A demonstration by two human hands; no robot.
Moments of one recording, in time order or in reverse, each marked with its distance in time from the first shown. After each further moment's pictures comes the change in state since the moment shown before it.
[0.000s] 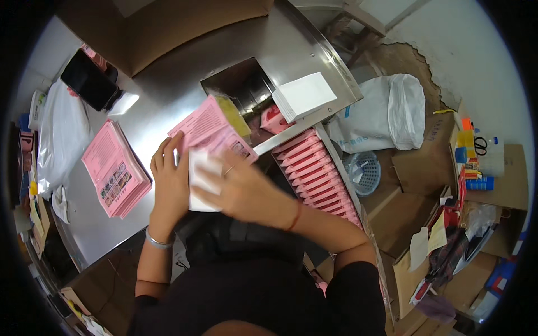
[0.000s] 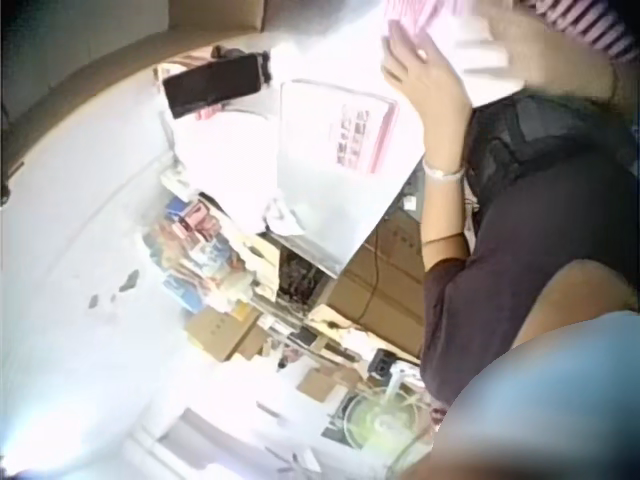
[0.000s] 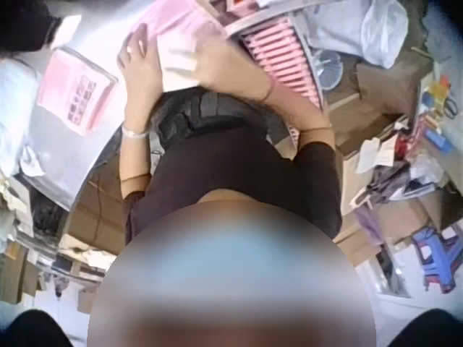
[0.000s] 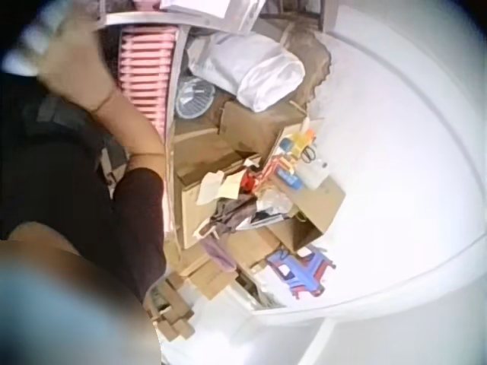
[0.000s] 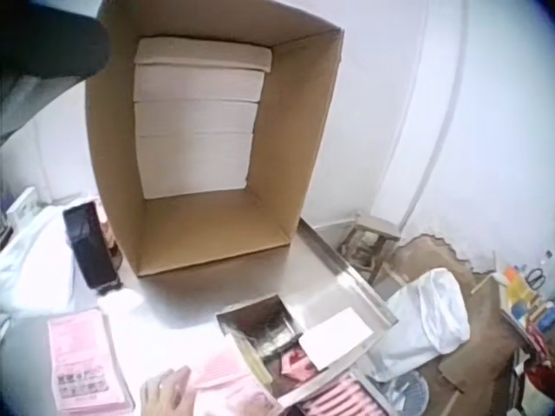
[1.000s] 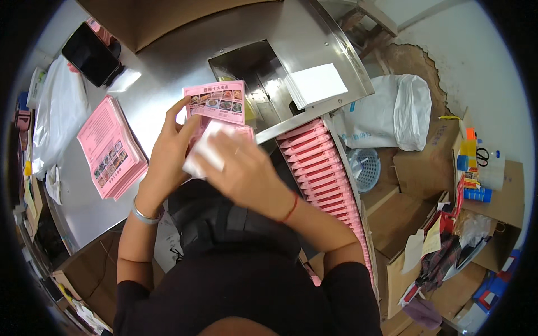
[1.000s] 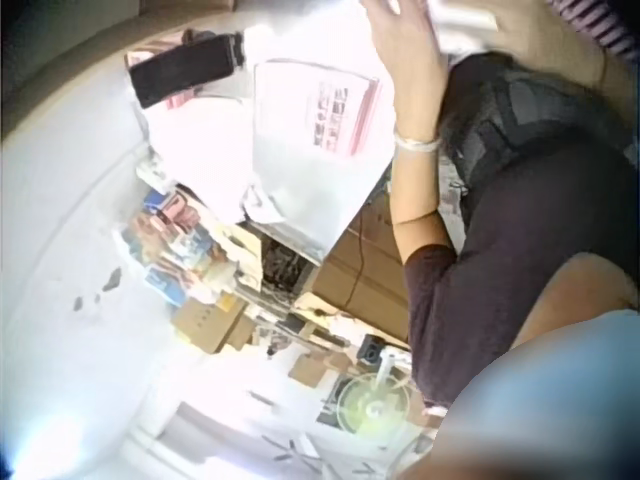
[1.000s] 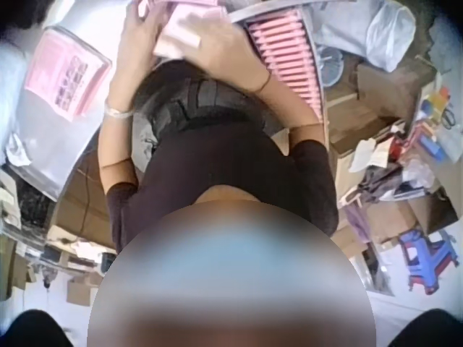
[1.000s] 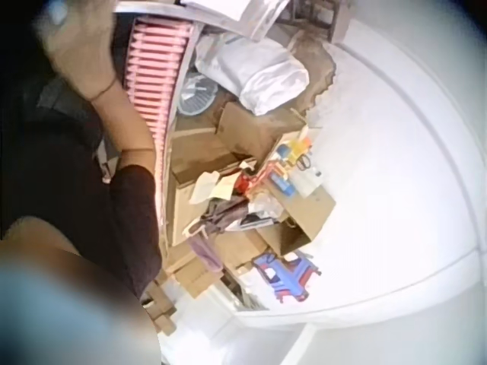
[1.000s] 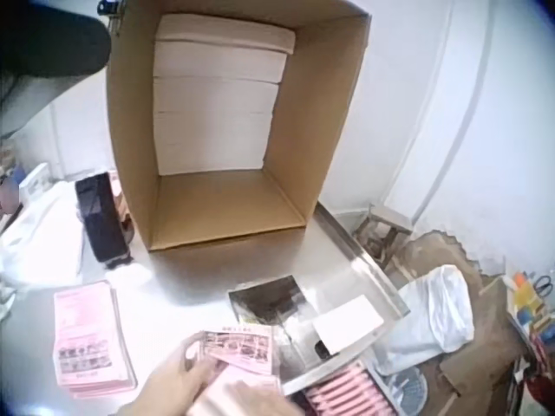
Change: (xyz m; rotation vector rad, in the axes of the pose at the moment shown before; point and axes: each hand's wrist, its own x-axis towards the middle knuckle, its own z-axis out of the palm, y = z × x) left_hand 0.028 0.001 -0.019 -0.365 -0.073 -0.026; right_hand -0.006 -0.007 0.017 -0.055 0.049 0.197
